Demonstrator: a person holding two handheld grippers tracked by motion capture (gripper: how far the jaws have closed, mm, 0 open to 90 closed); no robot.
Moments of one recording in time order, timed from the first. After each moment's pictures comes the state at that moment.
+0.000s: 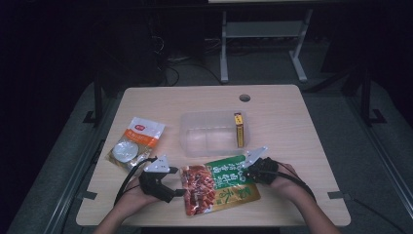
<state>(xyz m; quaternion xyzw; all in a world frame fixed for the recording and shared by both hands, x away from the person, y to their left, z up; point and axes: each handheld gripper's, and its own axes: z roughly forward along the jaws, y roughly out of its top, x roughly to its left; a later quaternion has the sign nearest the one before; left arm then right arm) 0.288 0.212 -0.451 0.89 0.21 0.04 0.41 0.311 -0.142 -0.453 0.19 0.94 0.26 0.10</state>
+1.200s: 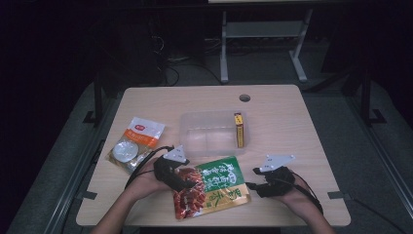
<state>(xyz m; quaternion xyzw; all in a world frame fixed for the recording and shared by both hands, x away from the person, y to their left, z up) 0.325 0.172 -0.443 0.92 0.16 0.02 0.35 0.266 -0.176 -0.437 0.29 0.88 0.37 0.10</state>
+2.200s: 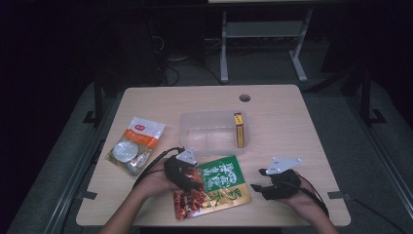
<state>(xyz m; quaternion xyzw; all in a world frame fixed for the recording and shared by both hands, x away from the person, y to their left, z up) 0.334 0.151 -0.463 0.93 0.14 0.01 0.33 0.263 -0.190 -0.442 0.29 0.88 0.37 0.11</state>
